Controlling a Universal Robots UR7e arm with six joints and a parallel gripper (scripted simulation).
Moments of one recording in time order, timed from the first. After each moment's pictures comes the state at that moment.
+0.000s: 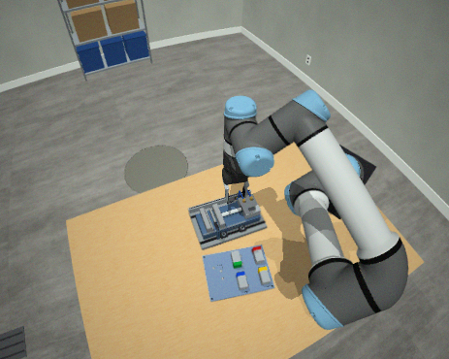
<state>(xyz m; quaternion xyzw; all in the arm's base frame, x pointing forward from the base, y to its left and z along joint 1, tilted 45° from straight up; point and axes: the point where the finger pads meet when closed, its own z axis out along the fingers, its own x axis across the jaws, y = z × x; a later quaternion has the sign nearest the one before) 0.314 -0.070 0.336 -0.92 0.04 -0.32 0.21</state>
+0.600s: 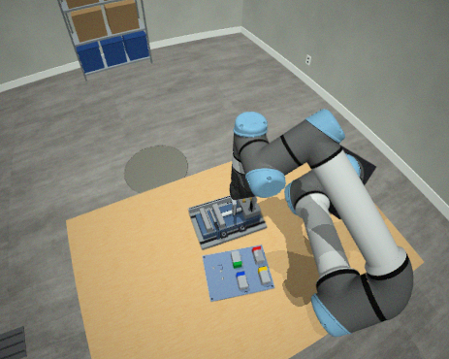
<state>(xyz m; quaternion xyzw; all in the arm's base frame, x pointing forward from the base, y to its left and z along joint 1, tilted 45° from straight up) 0.308 -0.018 0.341 -0.92 0.04 -0.32 0.21</state>
